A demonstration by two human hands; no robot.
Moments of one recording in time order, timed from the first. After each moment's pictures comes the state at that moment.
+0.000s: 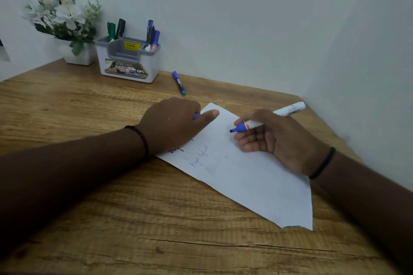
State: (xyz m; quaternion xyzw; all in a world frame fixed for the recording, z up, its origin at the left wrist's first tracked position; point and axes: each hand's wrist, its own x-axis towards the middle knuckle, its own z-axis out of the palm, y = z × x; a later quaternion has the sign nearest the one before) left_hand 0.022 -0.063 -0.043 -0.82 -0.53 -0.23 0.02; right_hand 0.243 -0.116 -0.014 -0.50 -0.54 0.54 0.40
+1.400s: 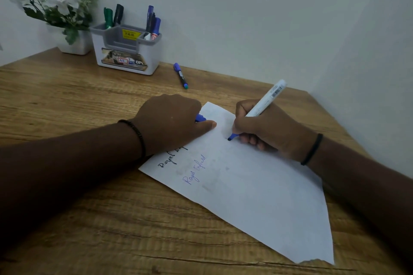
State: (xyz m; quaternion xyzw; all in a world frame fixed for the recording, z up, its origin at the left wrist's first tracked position) left_hand 0.021 -0.053 -0.049 -0.81 -0.56 -0.14 0.09; right_hand 0.217 -0.091 -0.012 -0.58 -0.67 0.38 0.28
